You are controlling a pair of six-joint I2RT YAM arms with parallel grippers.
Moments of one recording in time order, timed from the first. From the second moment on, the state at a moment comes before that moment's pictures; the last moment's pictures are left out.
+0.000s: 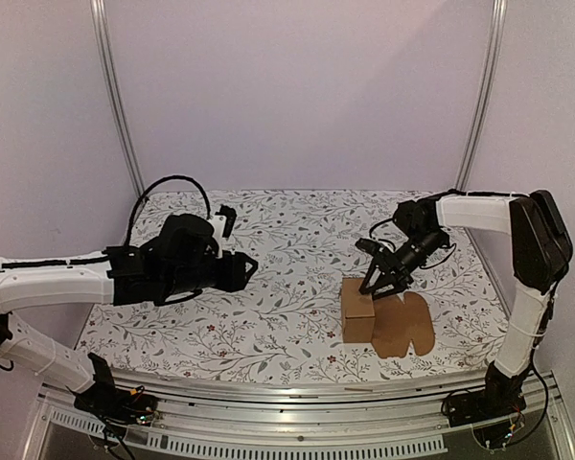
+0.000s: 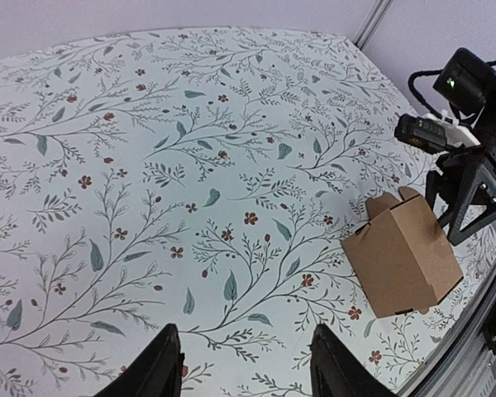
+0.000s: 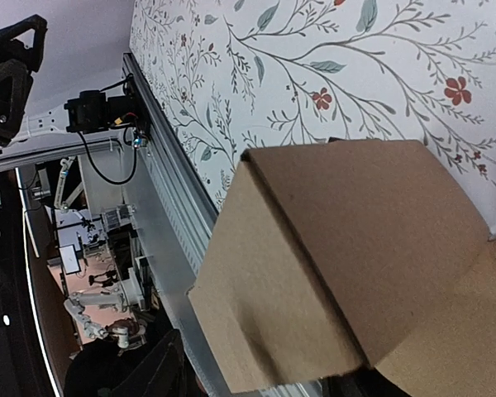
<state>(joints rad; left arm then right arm) -0.95 1.28 0.84 -0.14 -0.27 -0.51 0.40 1.87 1.31 -1.07 -0.95 -0.14</state>
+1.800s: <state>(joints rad) -0.94 0.86 0.56 -0.11 -0.30 -0.29 1.16 1.89 1.78 -1.34 -0.05 -0.64</state>
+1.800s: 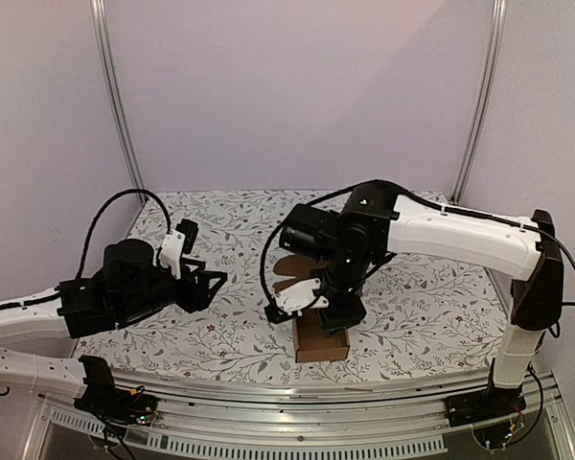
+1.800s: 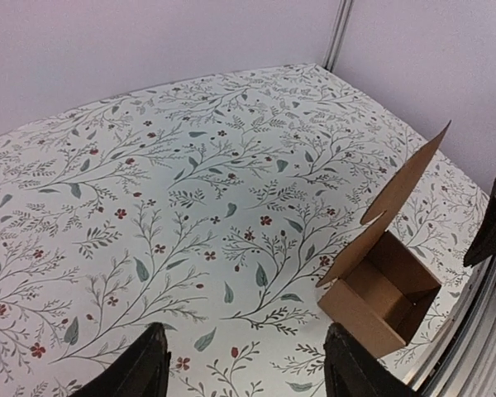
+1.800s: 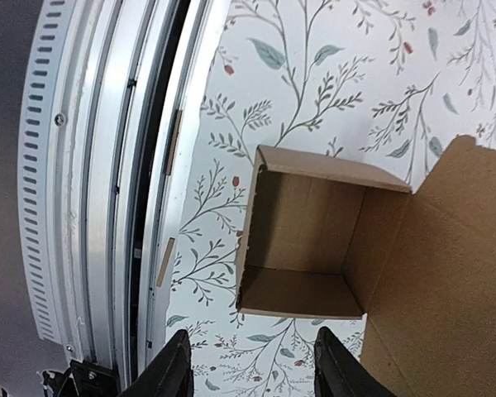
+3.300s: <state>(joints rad) -1.01 1.25 0.78 0.14 -0.02 -0.04 0.82 1.87 1.84 -1.18 -0.35 -0.66</state>
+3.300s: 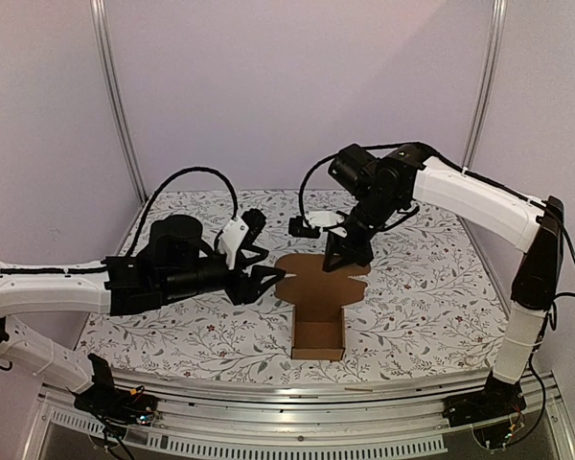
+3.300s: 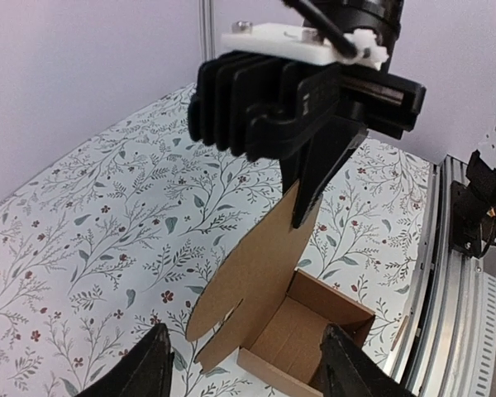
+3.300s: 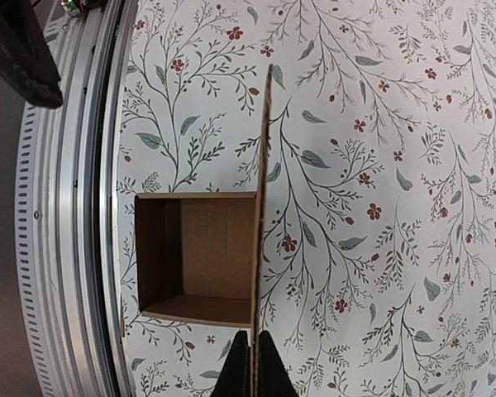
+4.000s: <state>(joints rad) -1.00 1.38 0.89 0.12 -0.01 0.04 0.82 1.84 1.82 -1.18 -0.40 -0.61</state>
